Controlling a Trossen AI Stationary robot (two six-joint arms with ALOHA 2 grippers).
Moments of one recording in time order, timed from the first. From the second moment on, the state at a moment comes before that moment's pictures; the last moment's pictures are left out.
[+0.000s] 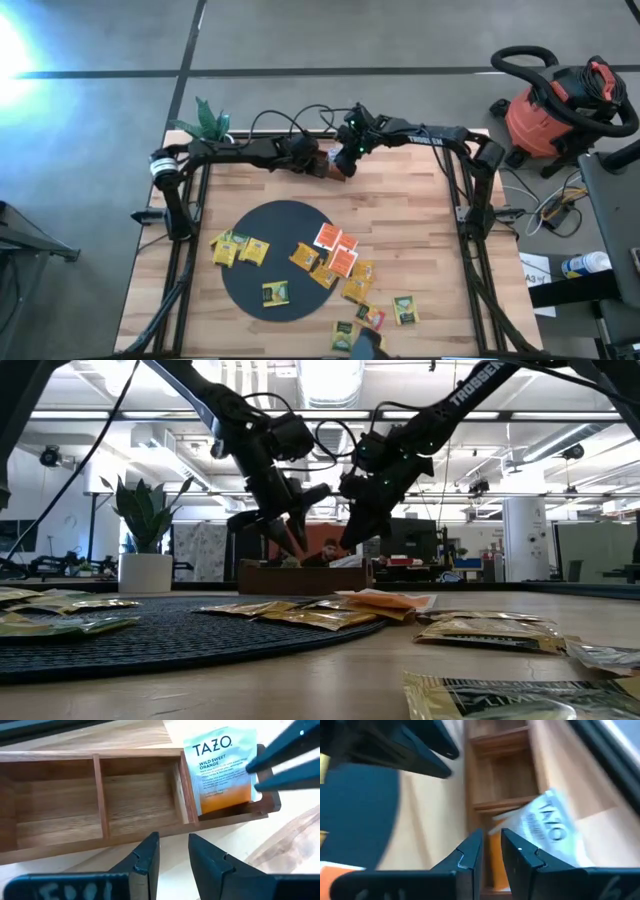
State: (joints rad) left arm 0.42 1.78 1.24 -0.36 -0.16 -0.71; right arm -0.60 1.92 1.36 -0.38 -0.35 -0.06
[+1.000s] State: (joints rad) left arm 0.42 1.70 1.22 -0.41 -0.26 -0.68; right arm -0.60 2.01 1.49 -0.47 -0.21 -0.14
